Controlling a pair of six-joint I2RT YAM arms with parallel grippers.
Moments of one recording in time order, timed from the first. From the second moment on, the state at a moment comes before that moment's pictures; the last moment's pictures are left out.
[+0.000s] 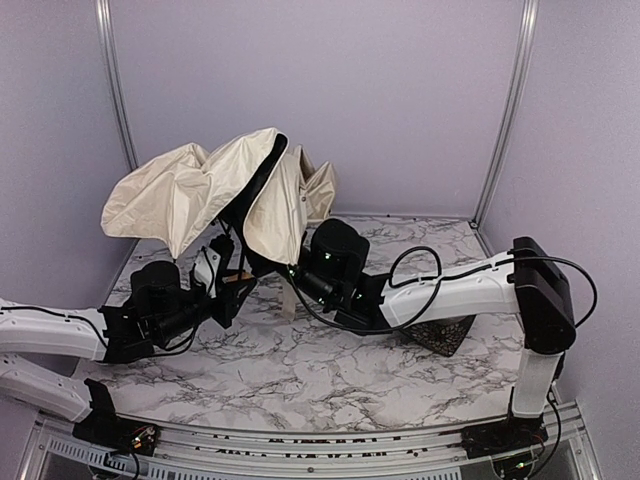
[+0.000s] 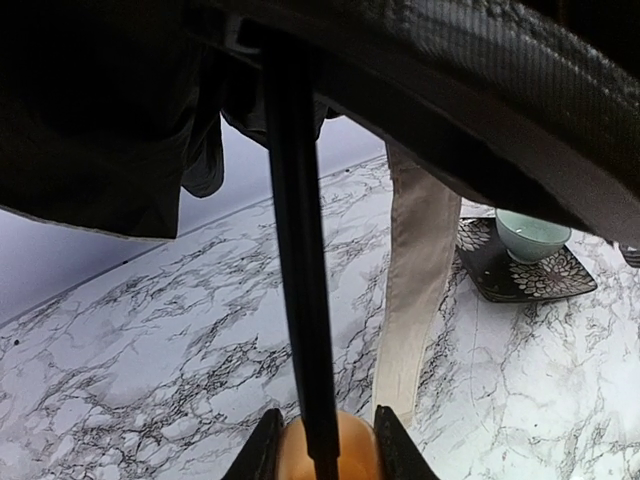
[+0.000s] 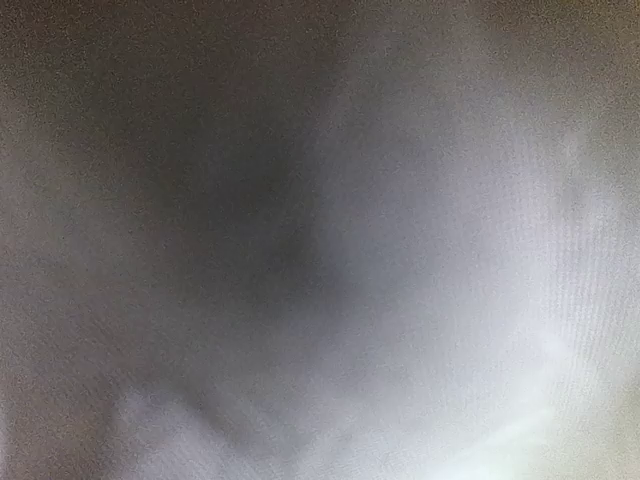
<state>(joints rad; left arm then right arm) -0.93 1.14 0.50 0.48 -0.24 -0.01 1.15 1.92 1.32 0.77 0.22 0.36</state>
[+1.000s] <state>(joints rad) -0.94 1.12 0.53 0.52 0.10 0.16 0.94 1.77 1.11 0.54 0.01 0.37</state>
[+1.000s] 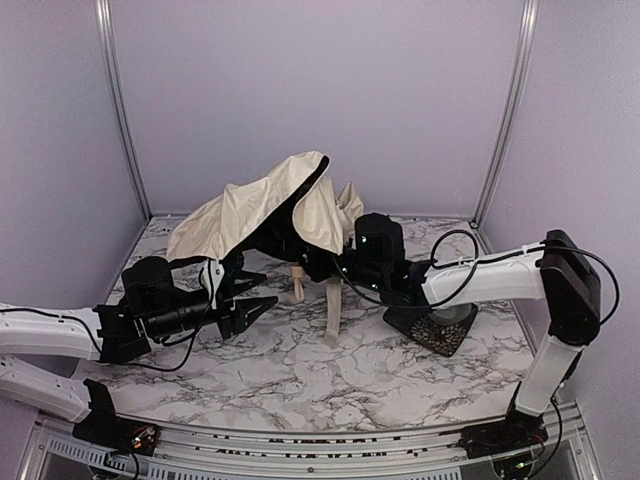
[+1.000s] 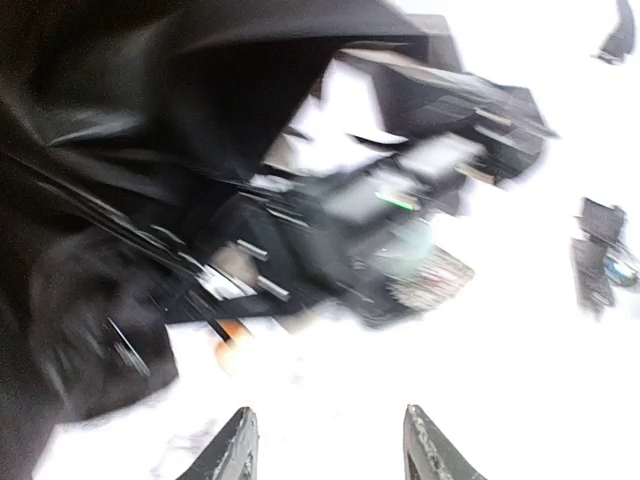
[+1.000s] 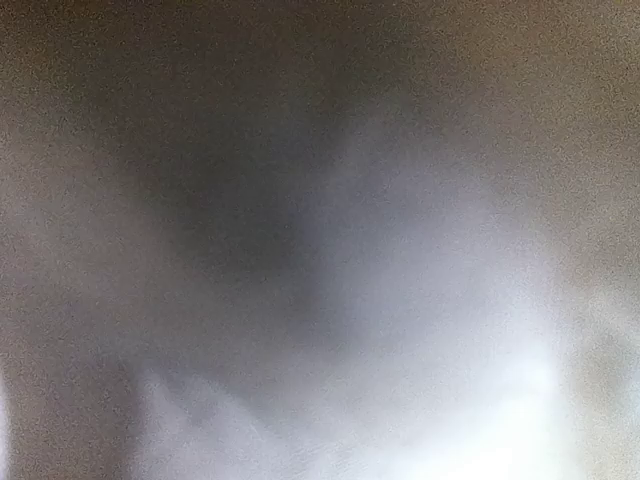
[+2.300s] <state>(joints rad) -0.78 1.09 0.40 0.57 -0.17 -0.14 1.13 1.88 1.26 -0.21 0.48 -0.70</state>
